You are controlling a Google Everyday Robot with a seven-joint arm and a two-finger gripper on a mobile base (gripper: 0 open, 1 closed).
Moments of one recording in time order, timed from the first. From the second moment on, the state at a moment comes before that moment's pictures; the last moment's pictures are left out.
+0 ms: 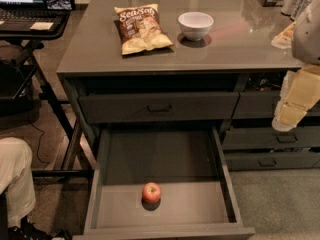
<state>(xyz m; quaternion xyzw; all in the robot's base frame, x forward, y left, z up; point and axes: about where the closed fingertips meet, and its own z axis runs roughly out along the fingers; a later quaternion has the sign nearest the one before) 0.438 -0.217 0.976 -0.60 0.78 -0.03 0.16</state>
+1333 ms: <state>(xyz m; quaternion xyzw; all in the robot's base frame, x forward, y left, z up) 0.446 -0.176 0.864 -0.60 0.76 0.02 0.23</state>
